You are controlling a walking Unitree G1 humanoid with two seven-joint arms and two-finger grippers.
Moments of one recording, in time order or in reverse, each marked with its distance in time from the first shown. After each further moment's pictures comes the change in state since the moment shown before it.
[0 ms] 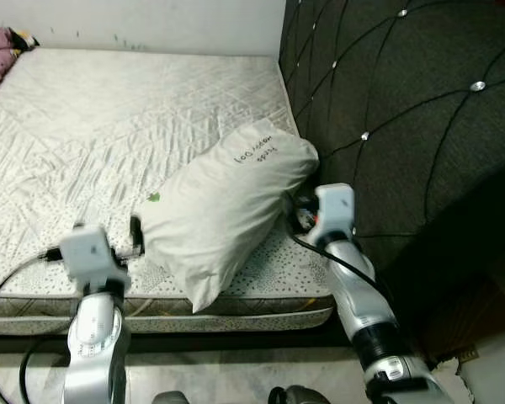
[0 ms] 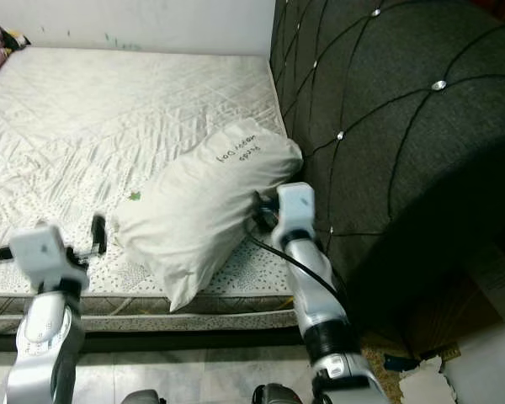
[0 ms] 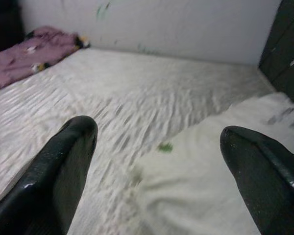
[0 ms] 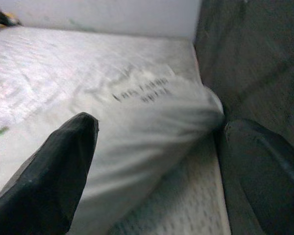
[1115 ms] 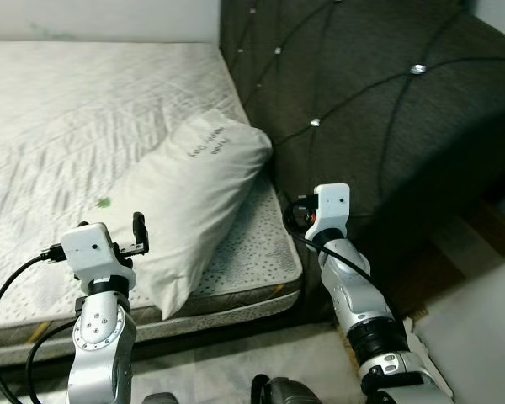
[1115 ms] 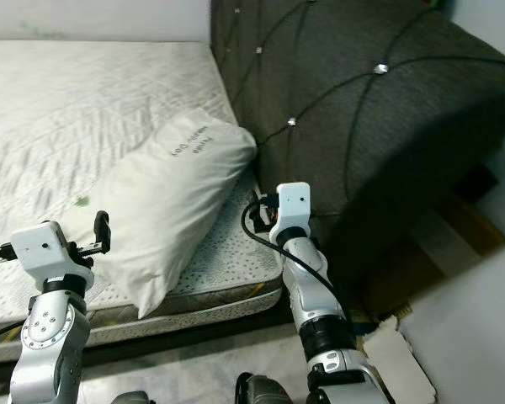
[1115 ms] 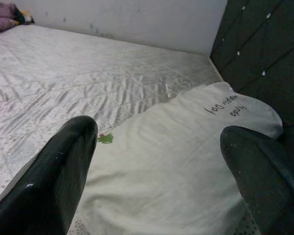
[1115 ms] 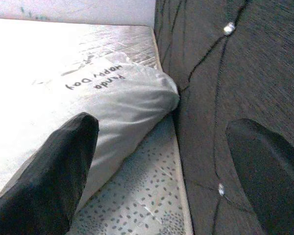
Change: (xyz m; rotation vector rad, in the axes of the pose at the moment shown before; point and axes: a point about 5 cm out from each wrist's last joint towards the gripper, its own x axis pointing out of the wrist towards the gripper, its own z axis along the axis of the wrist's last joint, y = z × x) left arm 0.005 -0.011 0.007 -0.071 0.003 -0.014; right arm 0.008 0.009 0.008 0.014 -0.002 0.030
